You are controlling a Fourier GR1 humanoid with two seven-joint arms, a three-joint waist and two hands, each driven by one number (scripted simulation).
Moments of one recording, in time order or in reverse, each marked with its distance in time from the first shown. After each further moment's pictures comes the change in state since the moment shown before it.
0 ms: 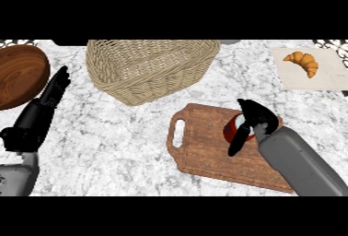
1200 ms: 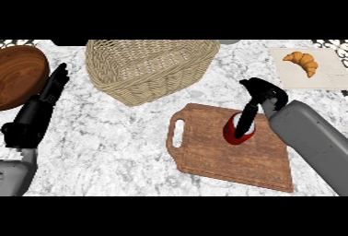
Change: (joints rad) left arm -0.028 0.072 -0.065 0.032 0.062 0.073 -0.007; right arm -0.215 -0.131 0.094 0.048 -0.251 0.034 0.021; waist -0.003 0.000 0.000
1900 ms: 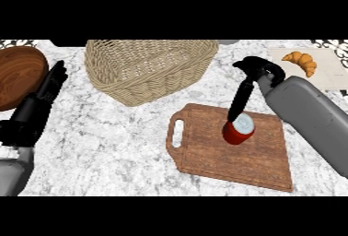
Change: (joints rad) left arm -0.013 0.043 -0.029 -0.007 0.051 0.026 0.009; right arm -0.181 0.009 0.008 0.096 -0.128 0.029 0.023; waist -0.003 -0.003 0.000
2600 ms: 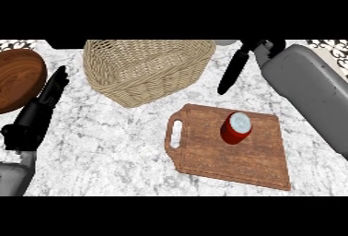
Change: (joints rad) left arm 0.025 0.013 -0.034 0.007 0.013 0.037 -0.012; right arm -0.184 0.034 -0.059 0.095 0.037 -0.045 0.001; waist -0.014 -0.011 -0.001
